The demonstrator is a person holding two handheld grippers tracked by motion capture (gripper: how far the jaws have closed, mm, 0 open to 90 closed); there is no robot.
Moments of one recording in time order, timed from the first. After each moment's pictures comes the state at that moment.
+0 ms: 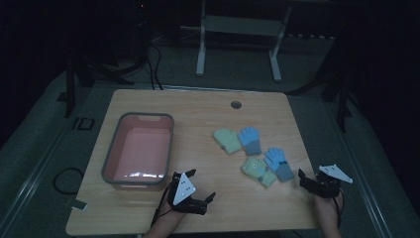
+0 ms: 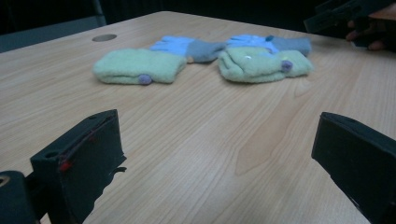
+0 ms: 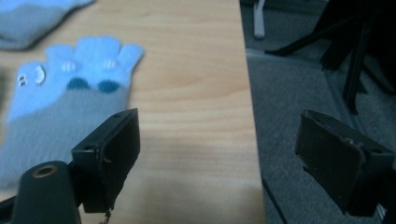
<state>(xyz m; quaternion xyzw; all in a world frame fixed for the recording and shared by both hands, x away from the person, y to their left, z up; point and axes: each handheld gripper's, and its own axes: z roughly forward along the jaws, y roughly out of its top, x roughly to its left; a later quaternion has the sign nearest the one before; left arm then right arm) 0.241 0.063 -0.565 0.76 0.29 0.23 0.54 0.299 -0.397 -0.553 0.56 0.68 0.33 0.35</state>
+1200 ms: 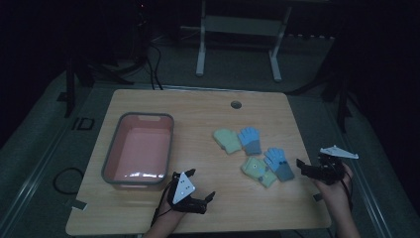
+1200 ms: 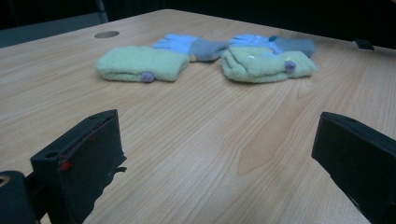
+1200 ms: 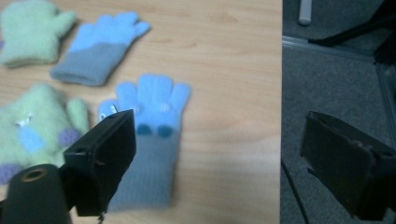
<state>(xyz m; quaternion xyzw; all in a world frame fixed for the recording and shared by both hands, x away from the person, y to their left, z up) 0.243 0.064 -0.565 0.76 0.30 0.22 0.54 0.324 -0.385 -0.486 0.53 0.73 0.33 0.27</state>
